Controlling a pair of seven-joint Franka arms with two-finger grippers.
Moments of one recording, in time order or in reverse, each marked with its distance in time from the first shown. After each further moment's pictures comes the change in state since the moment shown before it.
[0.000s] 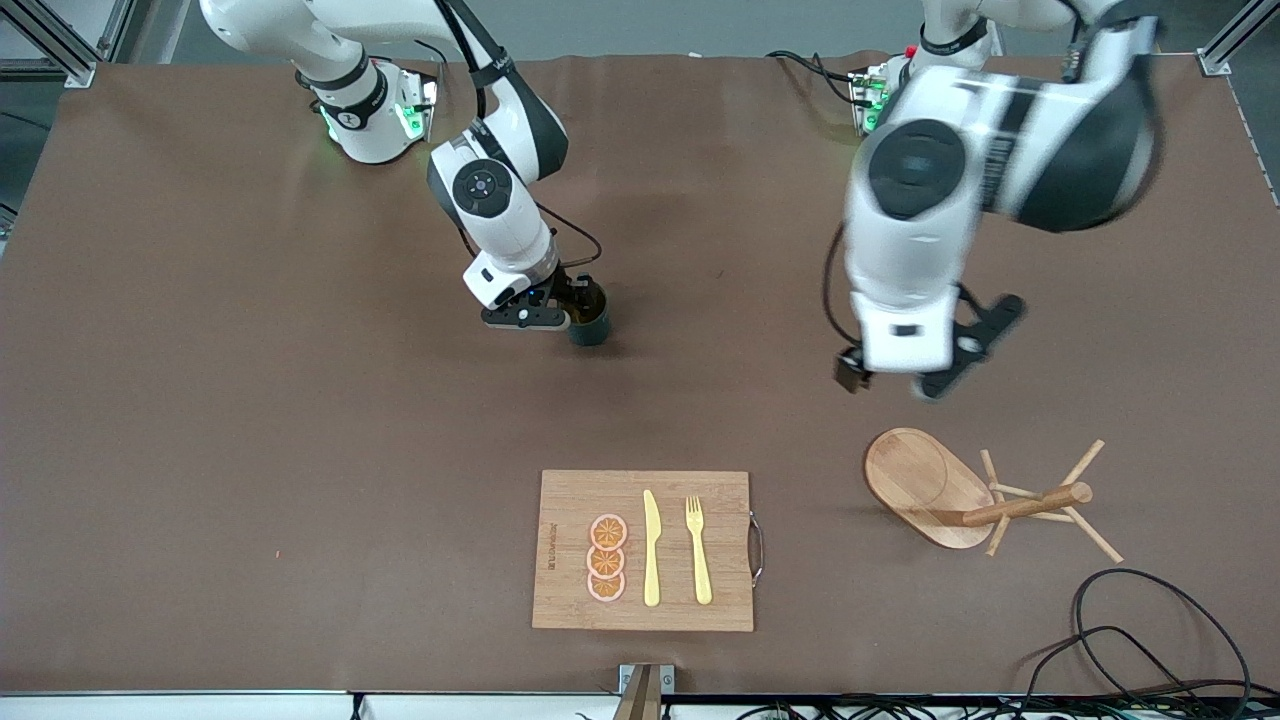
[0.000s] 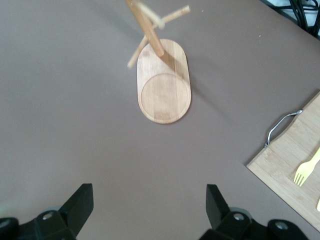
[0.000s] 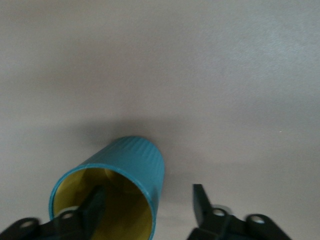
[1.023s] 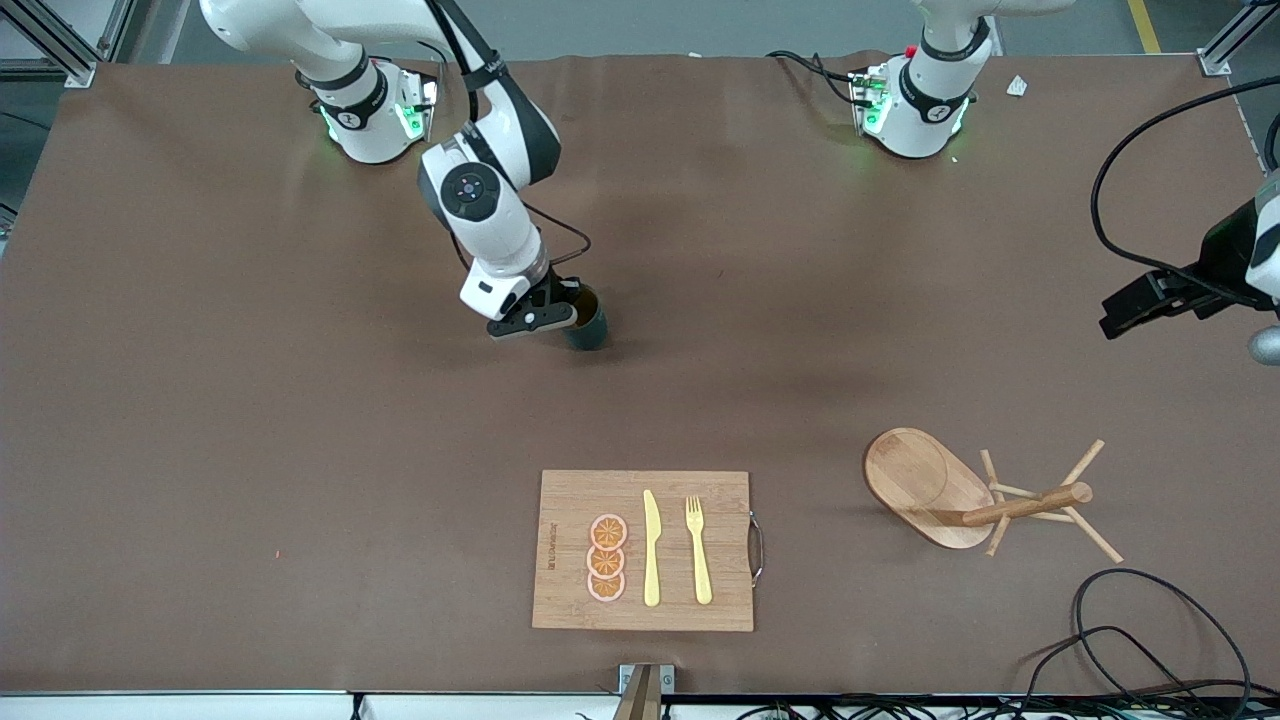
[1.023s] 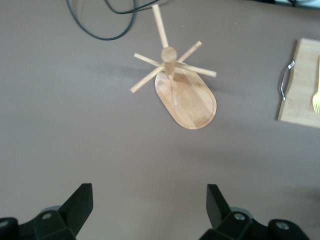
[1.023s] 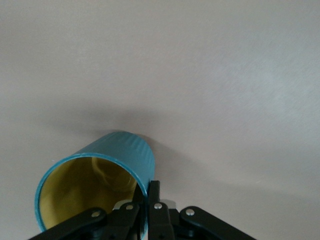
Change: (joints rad) left arm 0.377 -0.192 -0.037 0.008 -0.153 -0.101 0.920; right arm -0.042 -0.022 -0.027 0.002 0.000 -0.023 -0.410
